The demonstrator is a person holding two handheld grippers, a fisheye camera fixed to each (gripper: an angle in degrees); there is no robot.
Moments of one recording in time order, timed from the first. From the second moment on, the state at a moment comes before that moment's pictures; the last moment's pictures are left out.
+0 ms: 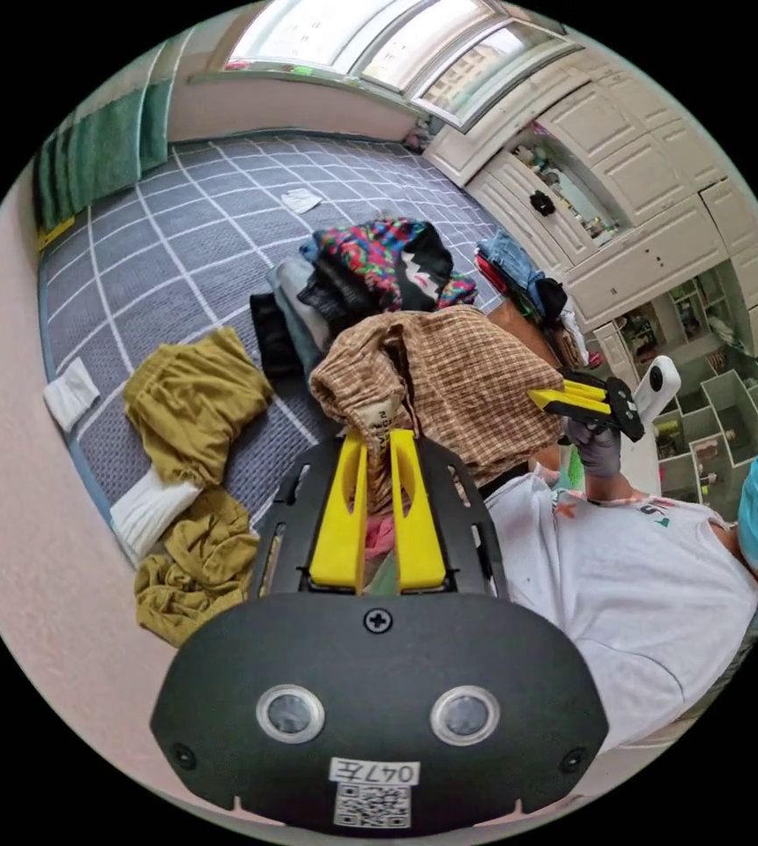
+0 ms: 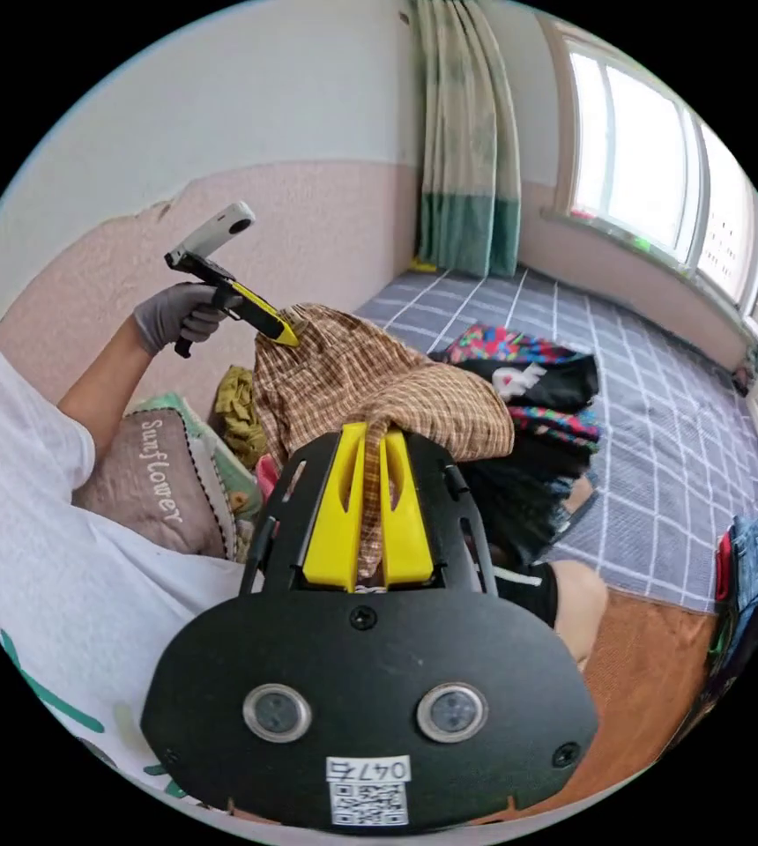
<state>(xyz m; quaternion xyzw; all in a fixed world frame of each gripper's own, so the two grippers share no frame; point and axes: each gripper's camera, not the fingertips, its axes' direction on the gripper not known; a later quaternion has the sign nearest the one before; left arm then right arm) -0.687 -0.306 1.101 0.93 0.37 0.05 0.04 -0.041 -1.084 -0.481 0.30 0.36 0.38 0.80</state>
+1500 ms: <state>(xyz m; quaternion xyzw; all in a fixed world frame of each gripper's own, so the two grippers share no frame) -0.413 0.195 0.809 0.92 0.06 -0.08 0.38 -0.200 -0.654 -0.185 0.45 0.43 0.59 0.52</state>
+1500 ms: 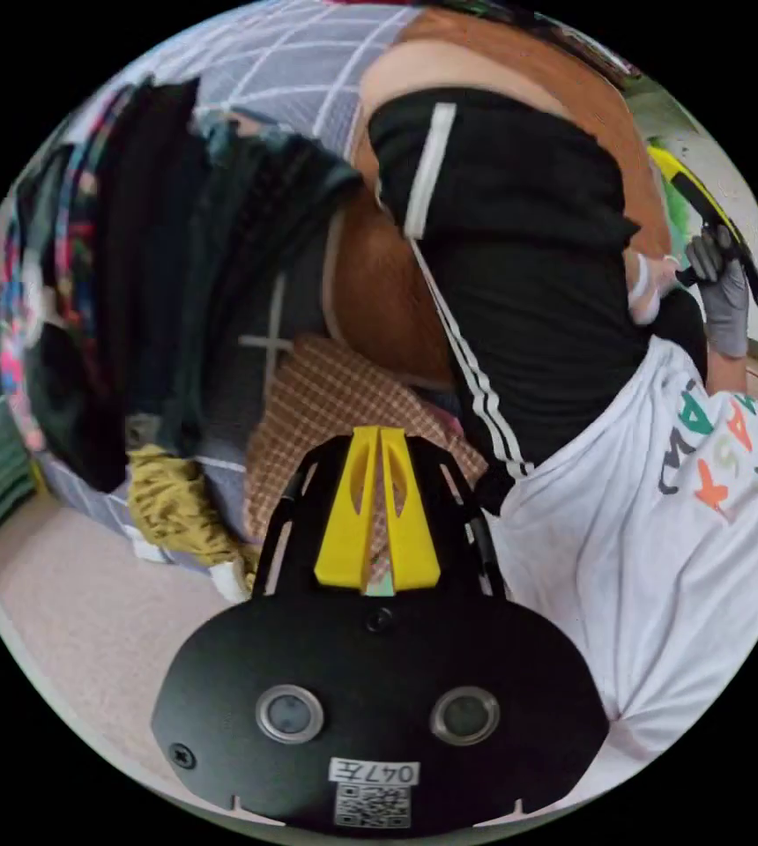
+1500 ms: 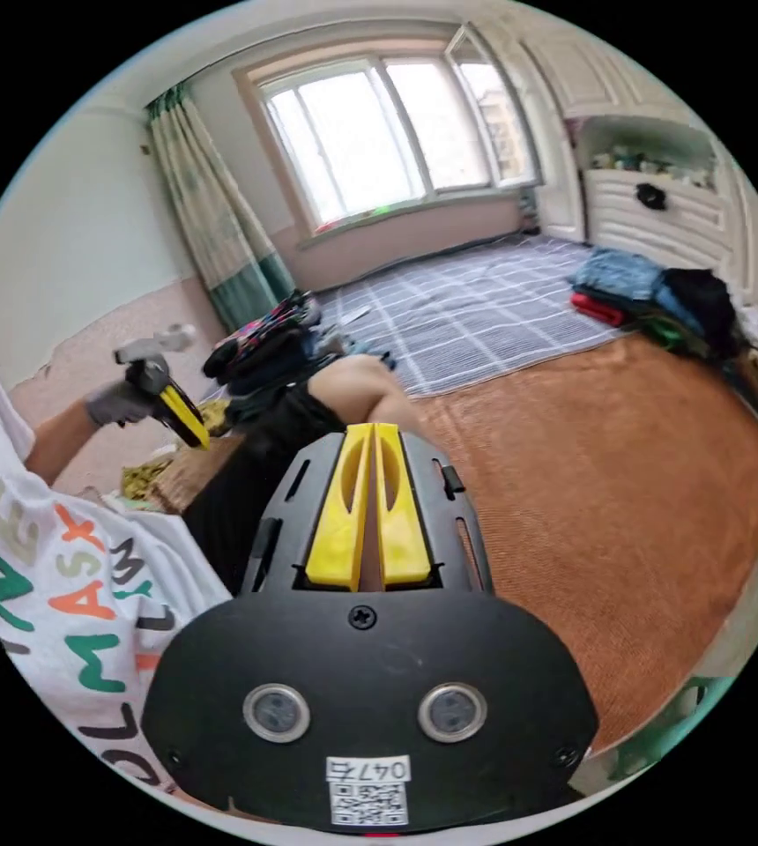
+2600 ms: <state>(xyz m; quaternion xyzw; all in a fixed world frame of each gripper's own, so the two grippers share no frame) -0.379 0.515 0.237 0.95 0.10 0.29 0.00 -0.039 -0.226 -0.041 0.36 0.48 0.68 0.43</state>
